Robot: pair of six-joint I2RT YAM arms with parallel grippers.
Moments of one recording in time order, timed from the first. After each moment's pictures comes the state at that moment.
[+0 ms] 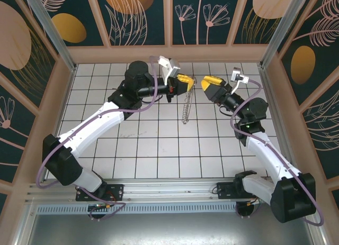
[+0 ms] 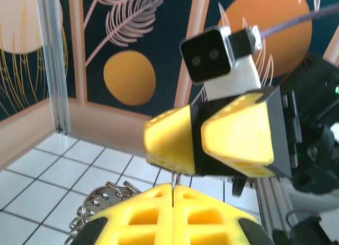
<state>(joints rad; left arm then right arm) -0.70 1.52 1.40 0.06 0.68 -0.12 0.26 1.05 0.68 0.84 -0.71 0.88</state>
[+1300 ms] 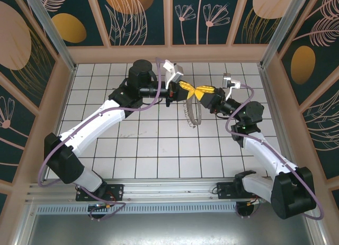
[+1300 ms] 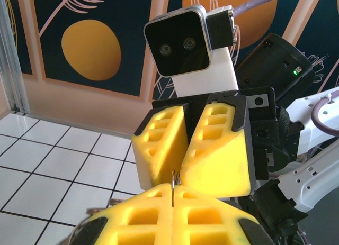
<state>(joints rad) -0.70 1.54 1.44 -0.06 0.82 -0.09 0.30 1.09 0.62 0.97 -0.87 0.87</state>
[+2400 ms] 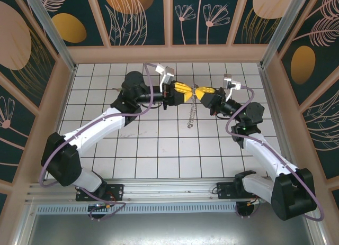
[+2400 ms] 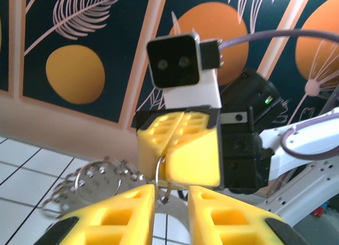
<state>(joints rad) -0.67 1.51 1.18 0.47 0.89 -0.43 0.30 1.08 0.61 0.97 -0.86 0.85</state>
